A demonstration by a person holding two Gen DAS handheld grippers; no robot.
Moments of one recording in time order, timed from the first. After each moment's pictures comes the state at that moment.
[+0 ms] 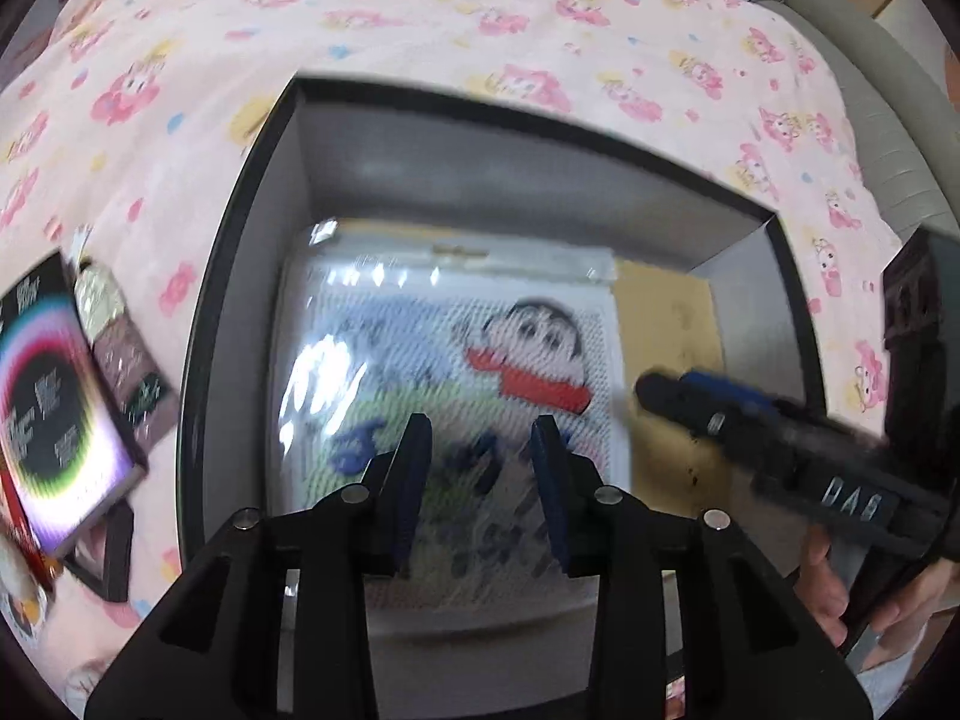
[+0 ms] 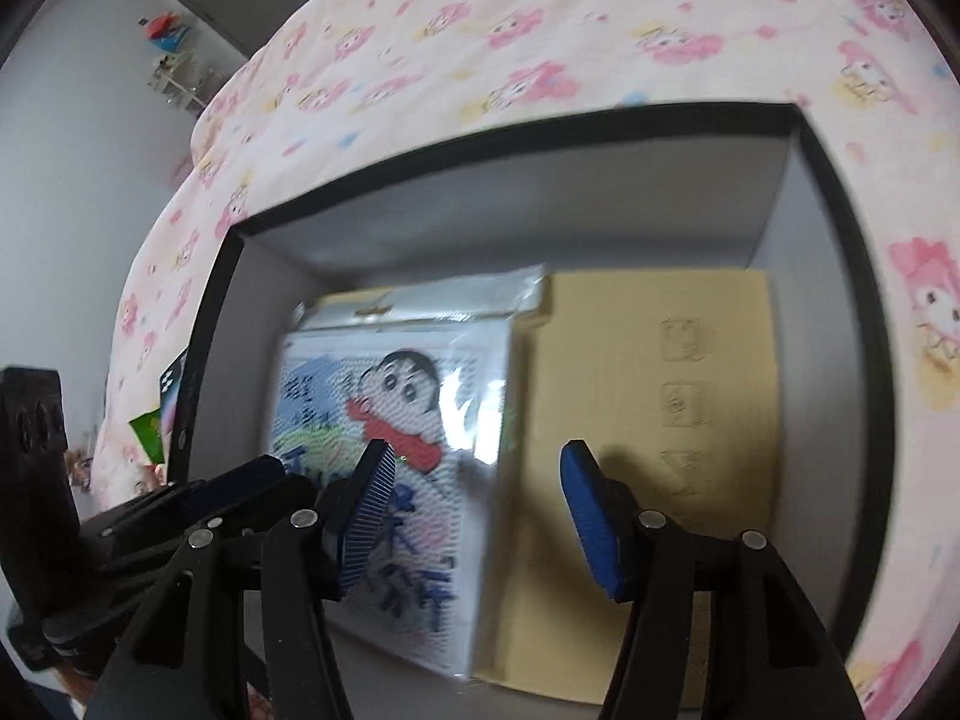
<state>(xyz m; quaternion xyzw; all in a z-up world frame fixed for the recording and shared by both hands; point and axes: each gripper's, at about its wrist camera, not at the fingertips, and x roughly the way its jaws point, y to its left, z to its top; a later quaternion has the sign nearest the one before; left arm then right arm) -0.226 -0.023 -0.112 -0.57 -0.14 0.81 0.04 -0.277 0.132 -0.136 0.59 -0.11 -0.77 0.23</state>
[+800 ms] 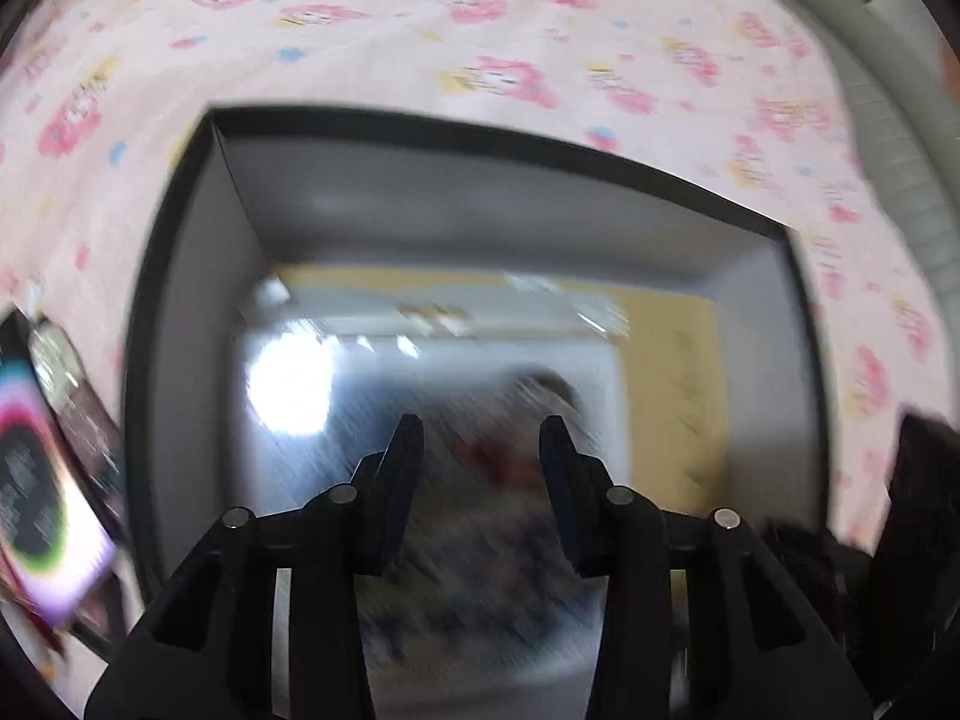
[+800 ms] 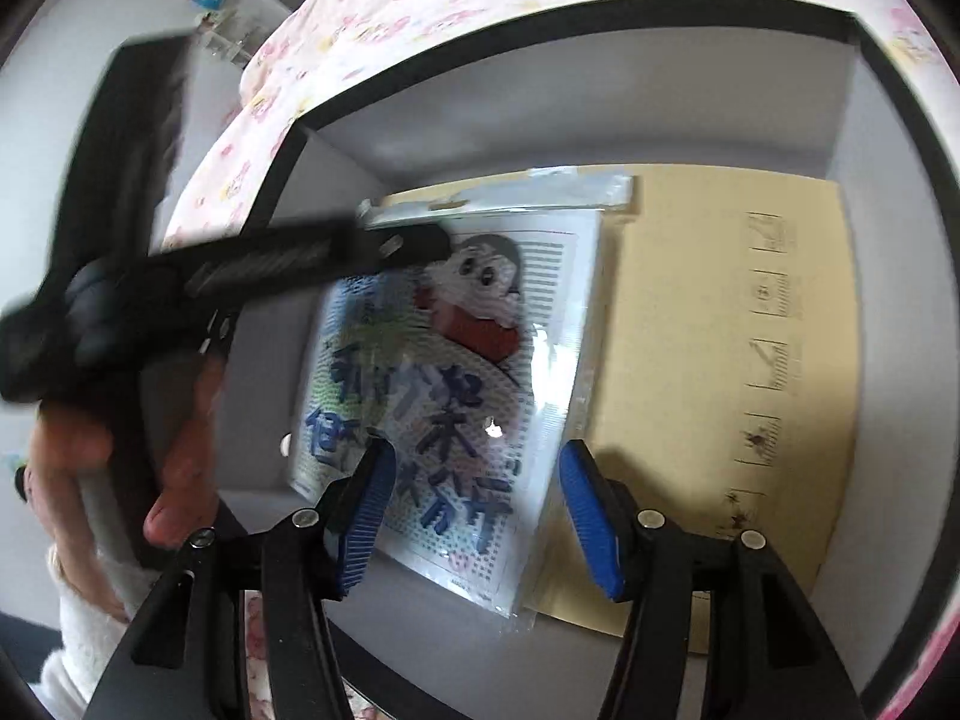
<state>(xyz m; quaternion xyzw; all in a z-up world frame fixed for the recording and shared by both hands) -0.252 -0.017 -0.128 -0.58 -0.15 0.79 0.09 -0.244 0.126 -0.147 0.60 -0.10 -0.74 0.27</state>
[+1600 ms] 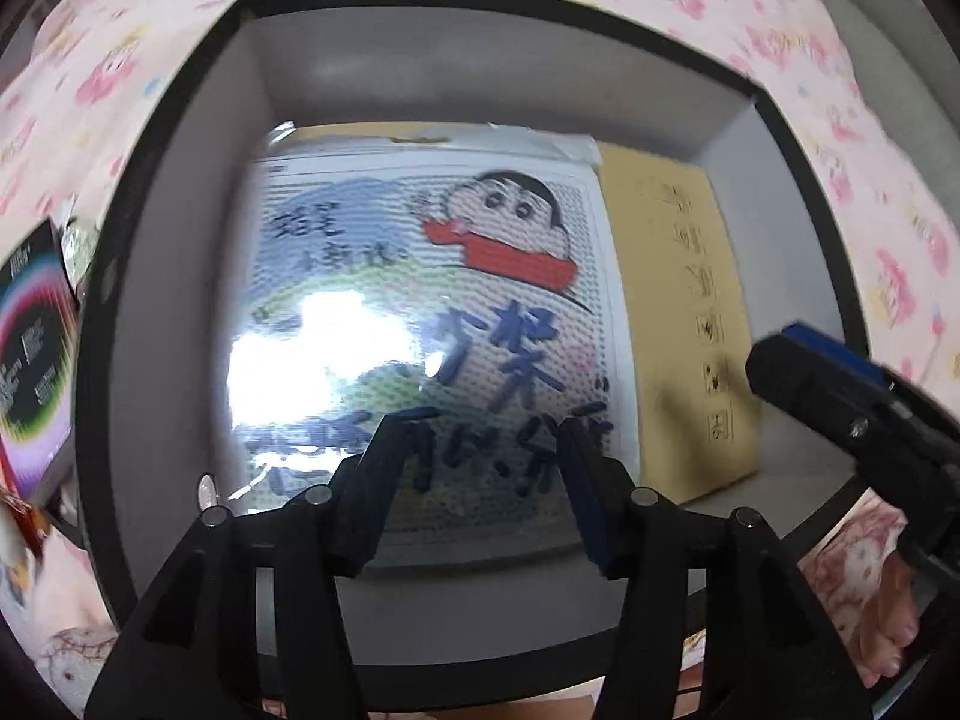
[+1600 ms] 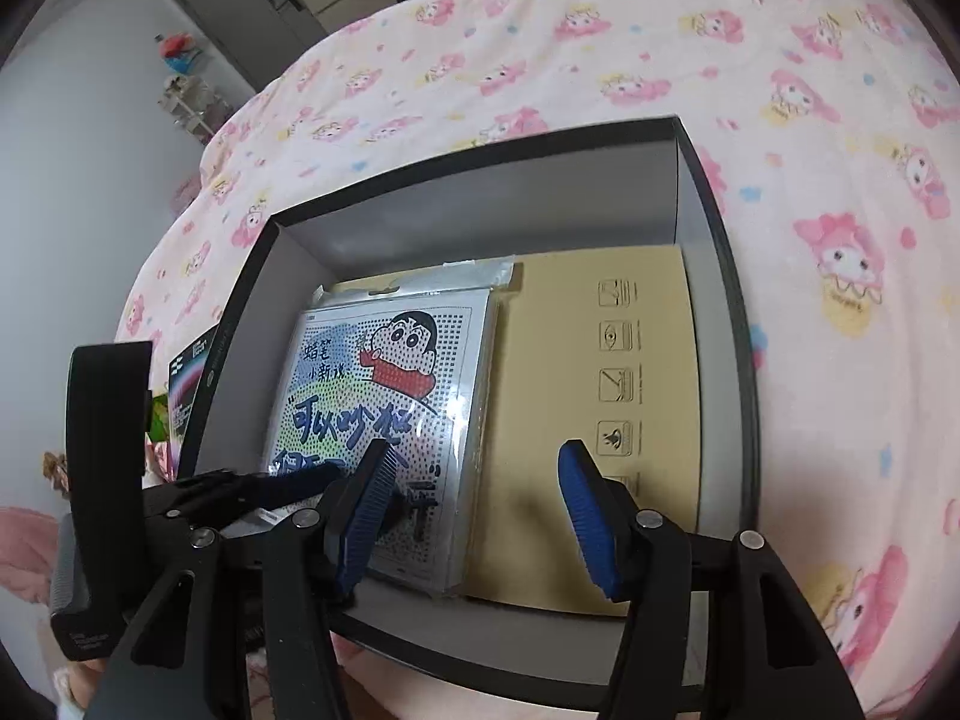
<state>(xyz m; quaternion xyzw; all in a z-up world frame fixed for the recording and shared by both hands) -0.189 0.004 -0.133 -0.60 -0.11 0.79 0.04 -0.219 0.158 -0.104 0.53 -0.09 -0.82 0.20</state>
